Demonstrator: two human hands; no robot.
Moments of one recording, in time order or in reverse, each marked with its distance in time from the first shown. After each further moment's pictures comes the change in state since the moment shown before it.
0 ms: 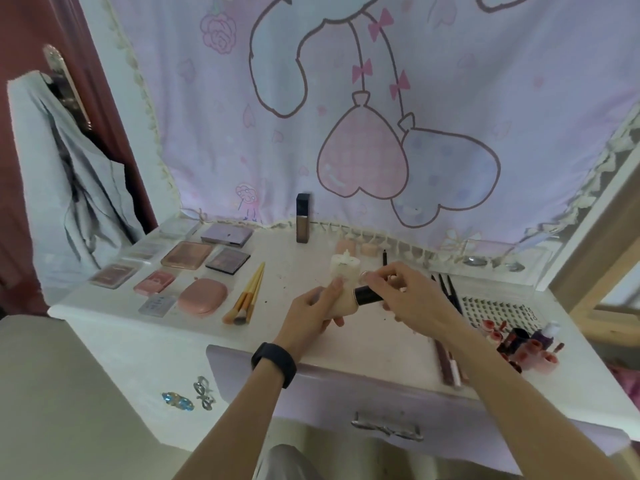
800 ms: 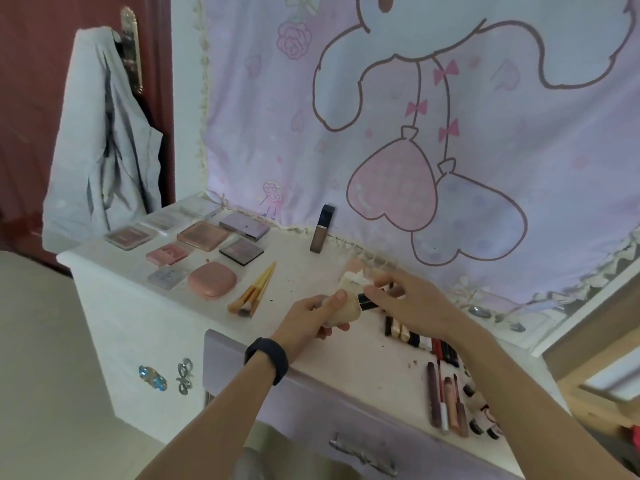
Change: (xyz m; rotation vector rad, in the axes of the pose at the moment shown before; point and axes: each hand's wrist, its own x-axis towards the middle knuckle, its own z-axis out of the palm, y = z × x) left_hand 0.003 -0.002 -0.011 -0.201 -0.029 0.008; right_hand 0.023 -0.049 -0.019 -0.365 -0.204 -0.108
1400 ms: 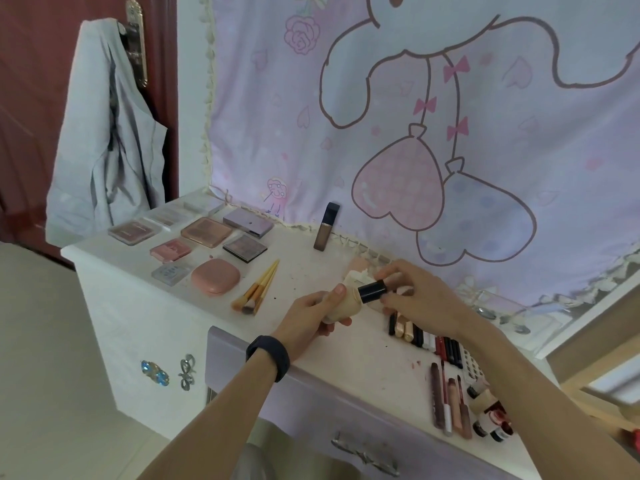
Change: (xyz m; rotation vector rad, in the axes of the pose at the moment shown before) left_hand 0.004 -0.001 -0.004 -0.145 -0.007 -0.029; right_hand 0.003 -0.002 -0.006 0.050 0.016 -0.072
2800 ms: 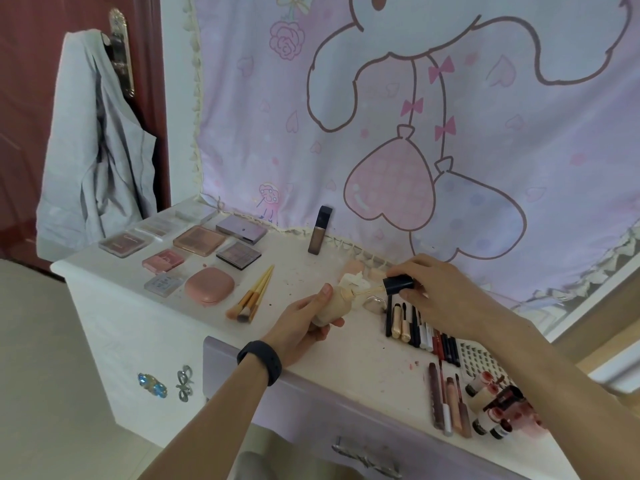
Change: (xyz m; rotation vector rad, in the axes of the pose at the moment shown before) left_hand 0.003 0.000 -0.008 -0.165 -0.045 -0.085; right_hand -0.014 0.003 -0.031 -0.431 0.031 -0.184
